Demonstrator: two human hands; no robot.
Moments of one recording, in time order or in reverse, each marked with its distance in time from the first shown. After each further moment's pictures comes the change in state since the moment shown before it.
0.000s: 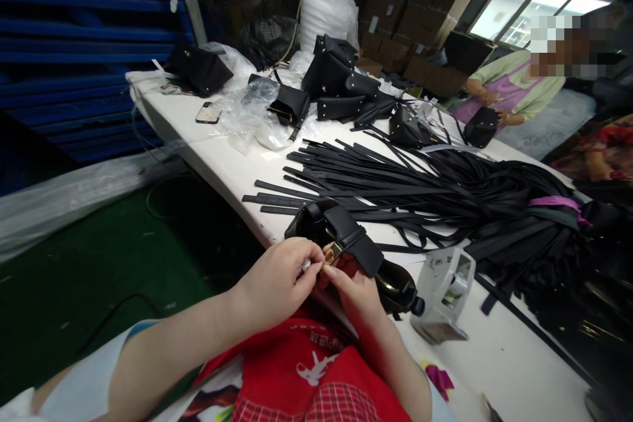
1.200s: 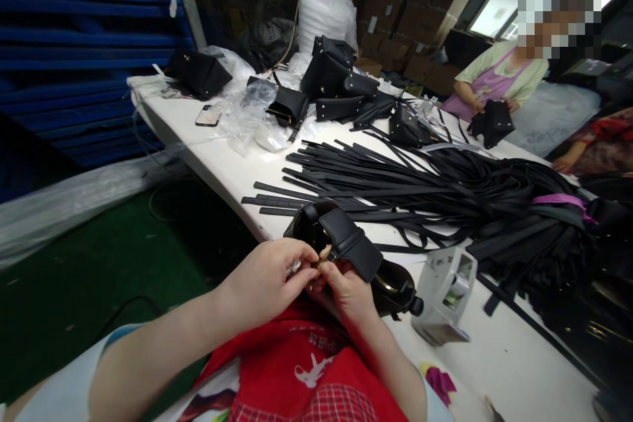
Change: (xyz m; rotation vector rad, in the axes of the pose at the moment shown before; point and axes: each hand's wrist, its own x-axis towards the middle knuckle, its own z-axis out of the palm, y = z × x) left_hand 0.000 -0.002 -0.012 0.037 -0.061 -0.022; right_hand 0.004 0.002 0.008 -0.008 0.033 0.073
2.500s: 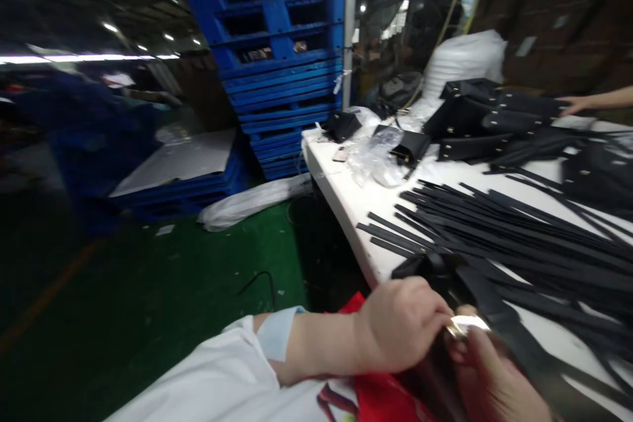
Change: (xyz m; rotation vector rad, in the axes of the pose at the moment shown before) left_hand -0.019 0.008 0.021 0.237 0.316 0.156; right_hand -0.004 -0.002 -0.006 -0.713 0.144 -0.281
